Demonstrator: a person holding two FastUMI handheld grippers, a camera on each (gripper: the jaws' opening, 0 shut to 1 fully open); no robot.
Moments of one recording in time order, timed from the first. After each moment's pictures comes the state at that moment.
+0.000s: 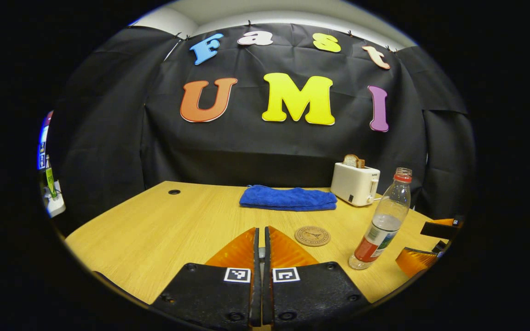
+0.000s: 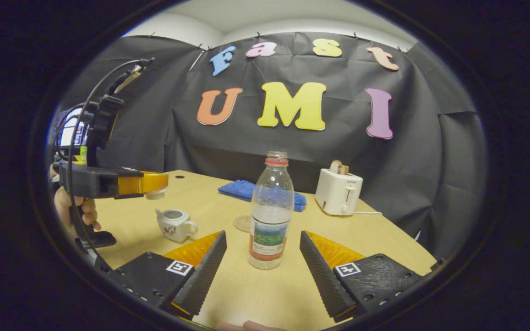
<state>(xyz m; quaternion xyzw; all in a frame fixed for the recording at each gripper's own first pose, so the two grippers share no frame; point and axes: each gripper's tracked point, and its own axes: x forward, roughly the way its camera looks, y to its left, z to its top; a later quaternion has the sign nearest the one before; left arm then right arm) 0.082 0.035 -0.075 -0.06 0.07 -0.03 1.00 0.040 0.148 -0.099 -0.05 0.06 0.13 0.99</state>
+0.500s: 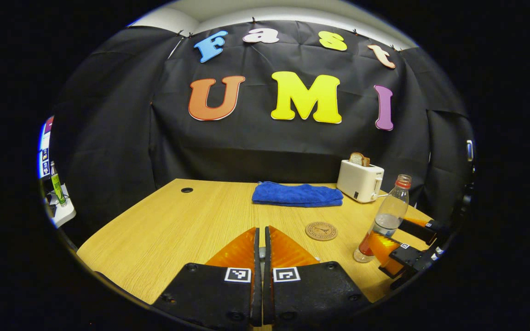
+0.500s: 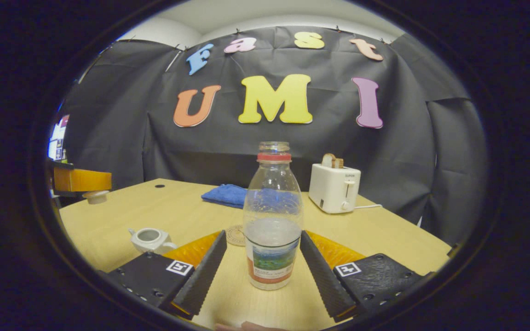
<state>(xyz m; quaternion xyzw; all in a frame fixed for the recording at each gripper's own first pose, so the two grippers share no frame) 0.056 0.066 -0.053 -0.07 0.08 -0.03 0.99 0.104 0.167 -0.104 0.01 0.07 0.08 0.99</state>
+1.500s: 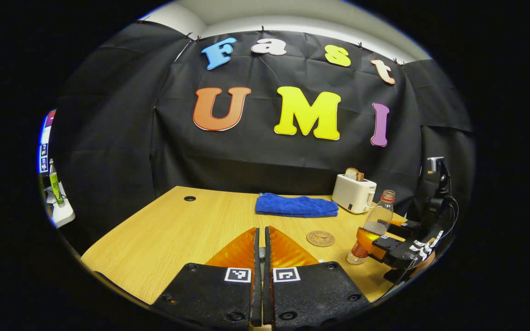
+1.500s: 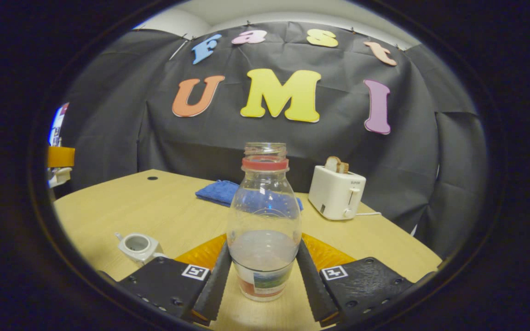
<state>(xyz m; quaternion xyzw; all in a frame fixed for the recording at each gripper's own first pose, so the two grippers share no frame) 0.039 0.105 -0.035 -0.09 0.05 -0.06 0.99 0.127 0.177 -0.088 -0.07 0.09 0.06 0.99</state>
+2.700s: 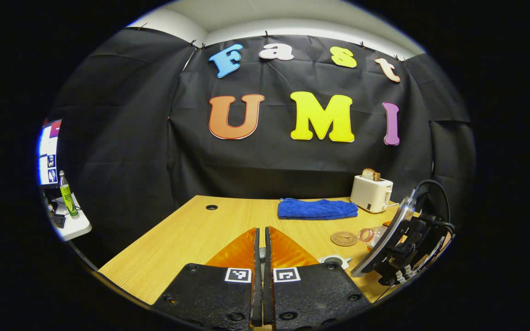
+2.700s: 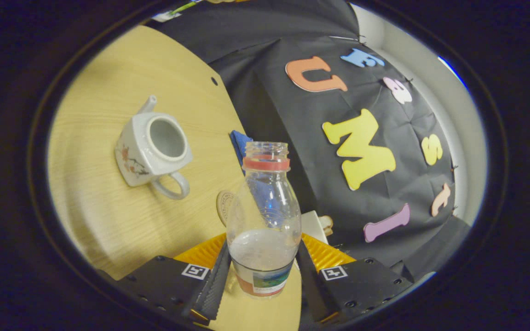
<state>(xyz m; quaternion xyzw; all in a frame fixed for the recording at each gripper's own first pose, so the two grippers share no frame) 0.039 0.153 -0.038 -0.07 0.04 -0.01 1.00 0.124 0.211 -0.110 -0.56 0.05 0.03 0.82</state>
